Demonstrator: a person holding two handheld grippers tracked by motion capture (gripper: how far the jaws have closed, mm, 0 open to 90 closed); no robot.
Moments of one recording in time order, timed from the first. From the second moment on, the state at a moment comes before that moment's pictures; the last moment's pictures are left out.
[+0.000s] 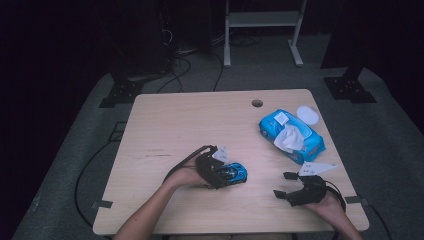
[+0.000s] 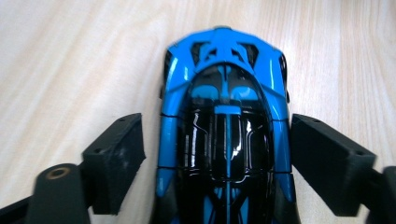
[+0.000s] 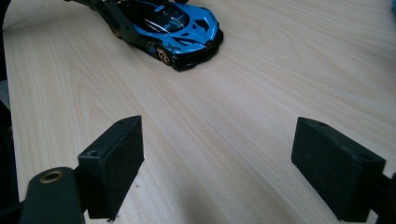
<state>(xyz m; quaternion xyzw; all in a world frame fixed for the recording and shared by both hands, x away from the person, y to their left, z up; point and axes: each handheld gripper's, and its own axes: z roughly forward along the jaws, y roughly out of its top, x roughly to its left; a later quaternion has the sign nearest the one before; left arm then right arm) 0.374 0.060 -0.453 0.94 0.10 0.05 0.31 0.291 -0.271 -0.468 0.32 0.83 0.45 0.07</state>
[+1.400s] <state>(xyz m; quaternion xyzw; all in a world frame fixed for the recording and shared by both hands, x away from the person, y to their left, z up) 0.351 0.126 -0.445 0.88 0.16 0.11 0.43 0.372 -0.291 -0.394 0.35 0.81 0.42 0.21</state>
